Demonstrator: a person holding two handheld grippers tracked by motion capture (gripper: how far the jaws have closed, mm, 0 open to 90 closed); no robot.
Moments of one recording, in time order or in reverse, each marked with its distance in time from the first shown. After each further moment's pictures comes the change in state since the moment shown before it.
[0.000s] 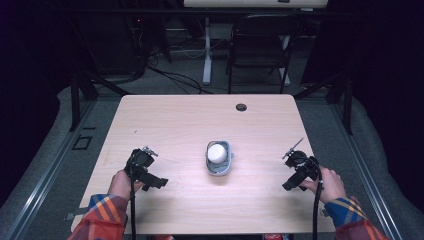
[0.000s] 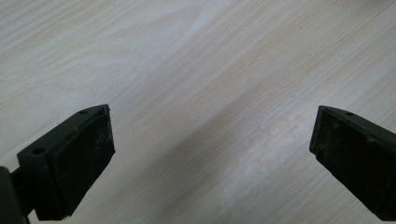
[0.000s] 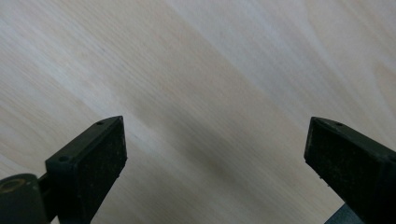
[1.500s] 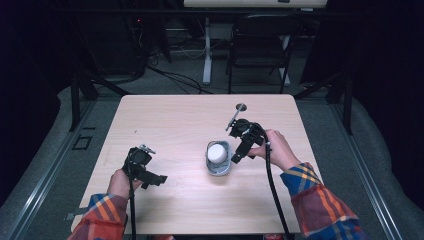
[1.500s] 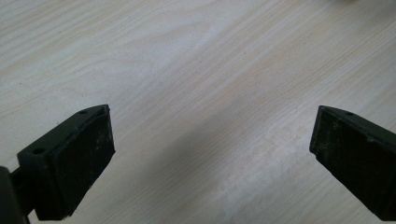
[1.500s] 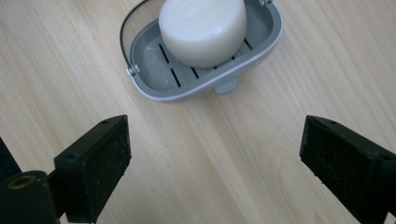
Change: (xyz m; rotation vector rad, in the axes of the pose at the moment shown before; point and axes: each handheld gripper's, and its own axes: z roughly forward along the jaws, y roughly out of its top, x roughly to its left) left arm 0.005 0.000 -0.005 -0.036 0.009 -0.027; right arm 0.073 0.159 -0.056 -0.121 0.129 -0.284
